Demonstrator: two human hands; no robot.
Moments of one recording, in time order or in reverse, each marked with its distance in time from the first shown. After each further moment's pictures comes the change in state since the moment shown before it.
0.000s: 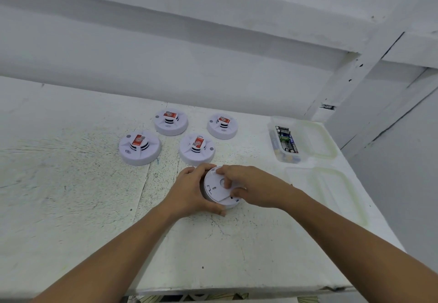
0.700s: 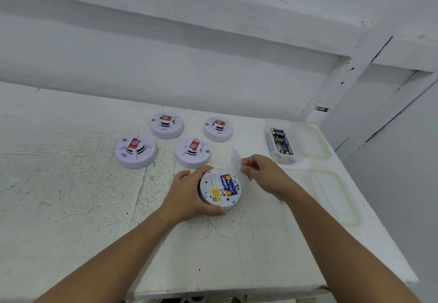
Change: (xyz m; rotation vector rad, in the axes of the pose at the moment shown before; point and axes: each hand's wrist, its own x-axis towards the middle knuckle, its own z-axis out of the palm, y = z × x) left_hand -0.001 0.000 0.007 0.072 0.049 0.049; right_hand 0.001 0.037 0.003 0.647 0.342 0.472
